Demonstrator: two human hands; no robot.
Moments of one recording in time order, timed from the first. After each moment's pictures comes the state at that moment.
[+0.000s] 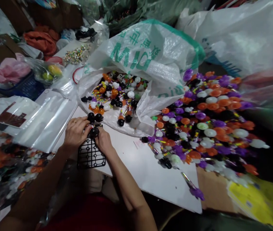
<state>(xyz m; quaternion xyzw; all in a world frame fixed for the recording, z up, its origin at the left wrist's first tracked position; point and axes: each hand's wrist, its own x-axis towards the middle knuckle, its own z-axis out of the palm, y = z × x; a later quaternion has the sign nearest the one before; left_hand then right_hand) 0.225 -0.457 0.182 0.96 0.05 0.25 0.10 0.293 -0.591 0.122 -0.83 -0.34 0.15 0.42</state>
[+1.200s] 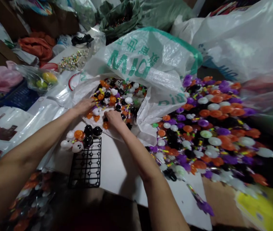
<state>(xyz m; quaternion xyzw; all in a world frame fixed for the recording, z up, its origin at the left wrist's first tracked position) 0.408 -0.367 0.195 0.99 -0.09 0.04 0.09 0.448 -0.567 0.168 -0.90 -0.43 0.10 0.01</state>
